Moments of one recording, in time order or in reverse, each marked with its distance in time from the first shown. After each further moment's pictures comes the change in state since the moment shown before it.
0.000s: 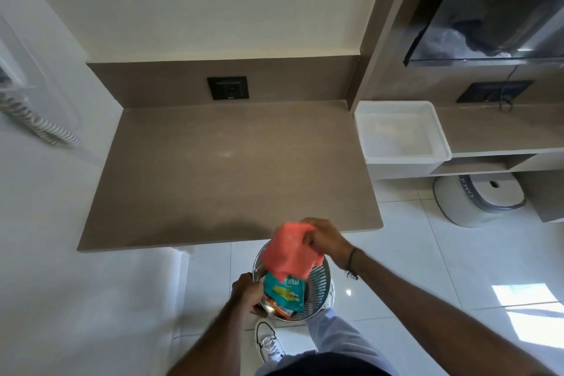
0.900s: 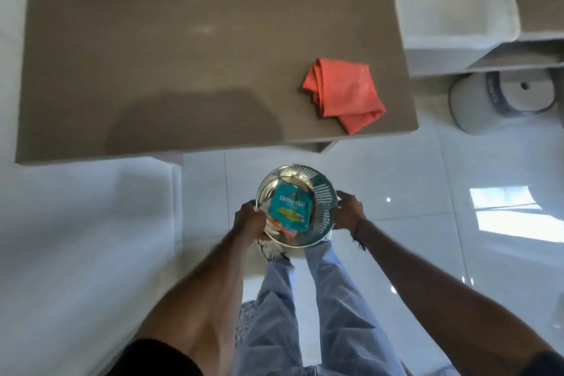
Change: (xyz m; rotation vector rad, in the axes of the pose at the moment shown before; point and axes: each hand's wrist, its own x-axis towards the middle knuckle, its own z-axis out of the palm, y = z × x) left_hand 0.074 -0.058 0.032 -0.112 -0.037 0.001; right_hand 0.022 0.191 0.060 -0.077 0.234 0.476
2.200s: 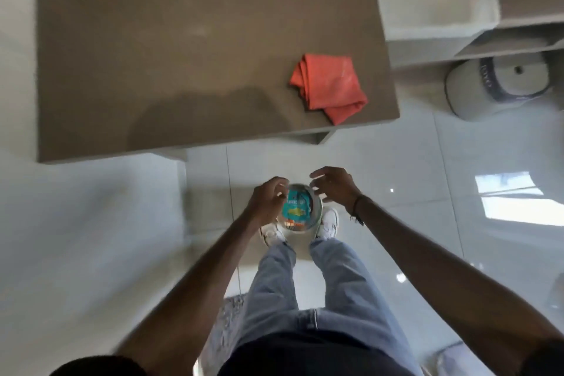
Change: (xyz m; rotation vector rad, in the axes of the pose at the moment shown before) left_hand -0.057 0.034 0.013 0.340 -0.107 0.499; right_hand -0.041 -0.037 -0.029 0.163 -0.130 -0.157
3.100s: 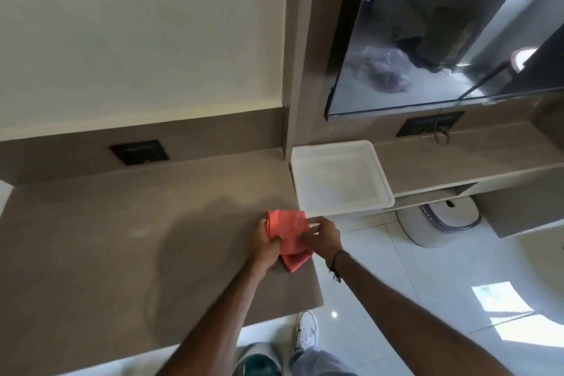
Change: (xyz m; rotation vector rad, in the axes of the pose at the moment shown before) left_hand 0.164 0.311 -0.019 -0.273 0.295 0.076; right_hand 0.085 -0.187 -0.226 0.074 0.386 -0.163
